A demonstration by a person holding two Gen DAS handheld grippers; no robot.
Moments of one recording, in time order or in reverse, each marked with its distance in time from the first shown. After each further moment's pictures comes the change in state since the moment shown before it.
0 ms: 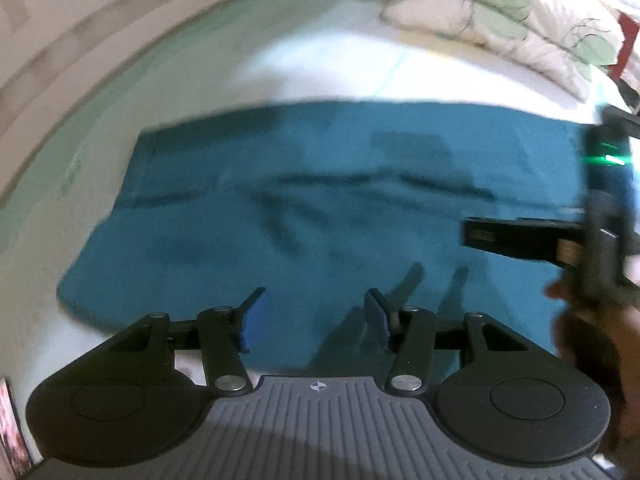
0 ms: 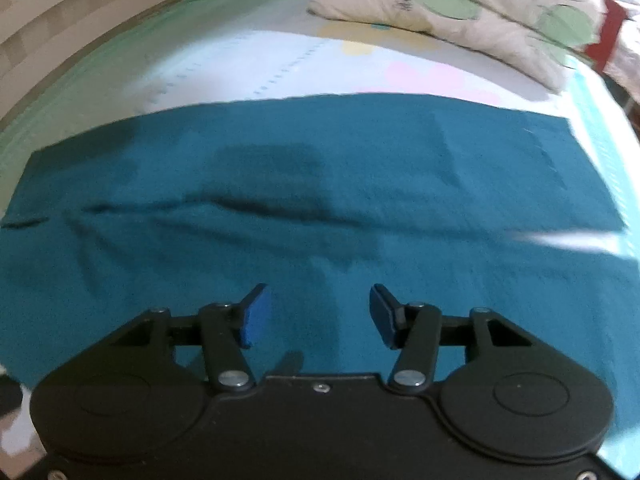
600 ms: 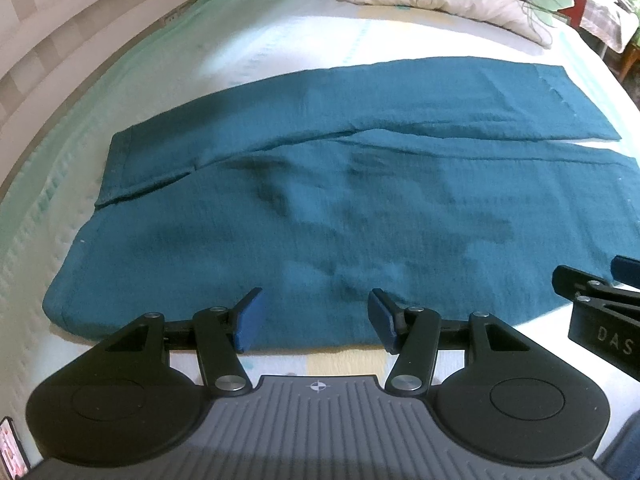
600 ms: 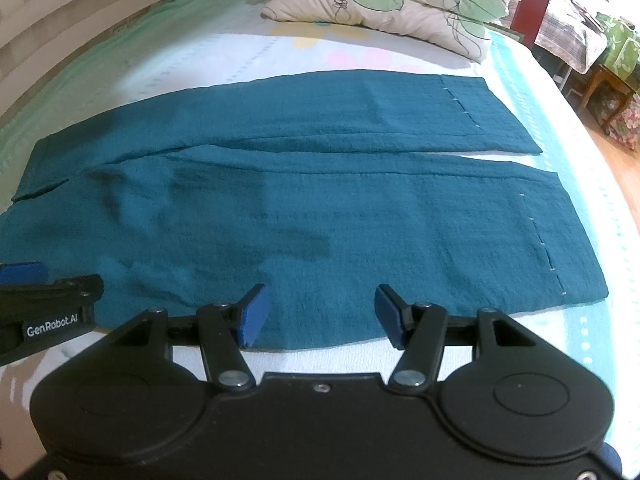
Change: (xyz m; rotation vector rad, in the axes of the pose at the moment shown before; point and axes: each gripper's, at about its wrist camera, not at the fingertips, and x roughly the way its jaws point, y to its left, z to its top) left arm 0.024 0.019 -0.041 0.154 0.018 -0.054; right arm -0.106 0.022 -0.093 0.113 -0.007 -0.146
